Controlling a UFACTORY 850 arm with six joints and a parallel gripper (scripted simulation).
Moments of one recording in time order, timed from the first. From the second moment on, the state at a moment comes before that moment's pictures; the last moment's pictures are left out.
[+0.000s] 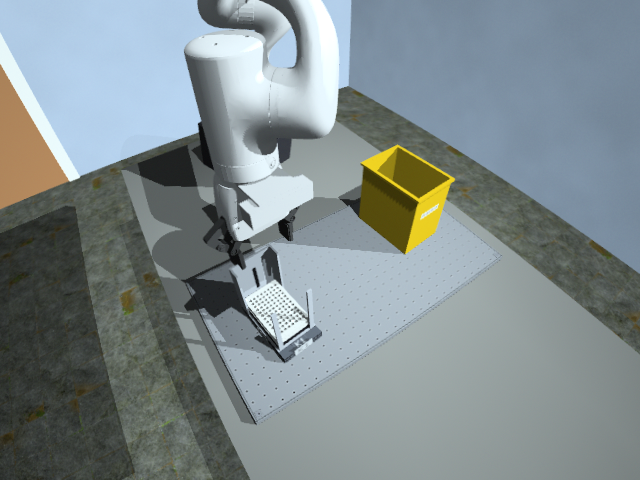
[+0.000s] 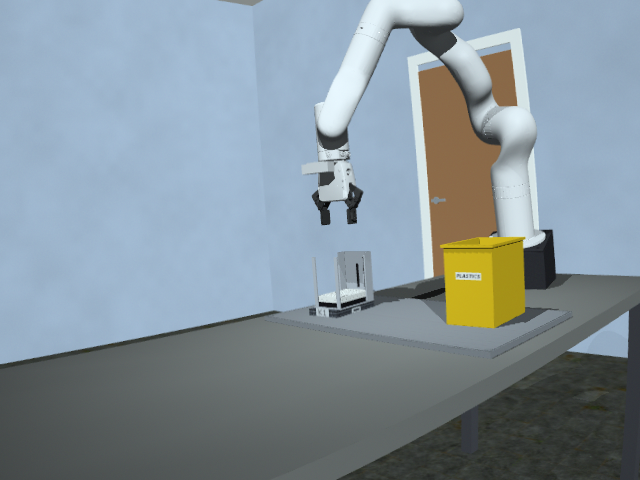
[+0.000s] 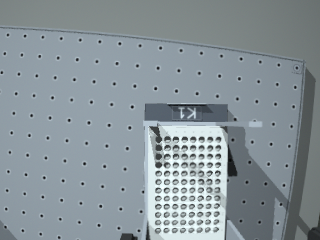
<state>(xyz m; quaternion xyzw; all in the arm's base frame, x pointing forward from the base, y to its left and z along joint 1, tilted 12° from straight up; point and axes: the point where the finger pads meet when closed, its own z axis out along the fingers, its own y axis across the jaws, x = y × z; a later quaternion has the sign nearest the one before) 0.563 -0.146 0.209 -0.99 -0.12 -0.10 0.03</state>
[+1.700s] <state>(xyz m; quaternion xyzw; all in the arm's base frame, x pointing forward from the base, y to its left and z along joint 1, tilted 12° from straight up) 0.578 -0.139 0.136 -0.99 -0.12 -0.10 0.03</state>
